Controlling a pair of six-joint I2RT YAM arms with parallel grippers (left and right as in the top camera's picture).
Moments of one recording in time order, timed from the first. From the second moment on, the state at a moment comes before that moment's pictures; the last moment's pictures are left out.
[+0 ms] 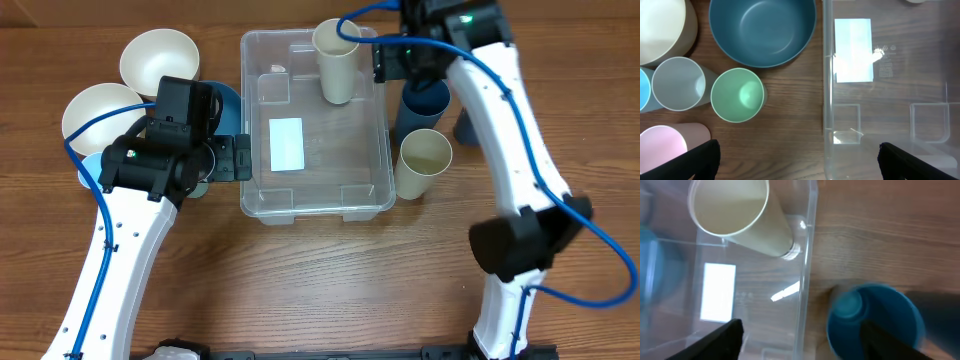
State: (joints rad) left arm -0.20 1.39 1.39 -1.09 -0.09 -0.23; right arm 0.29 2.09 2.37 -1.35 -0.01 0.20
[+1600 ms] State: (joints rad) left arm -0.20 1.39 1.39 -1.09 -0.09 -0.23; right arm 0.09 1.92 1.79 -1.53 -0.14 0.29
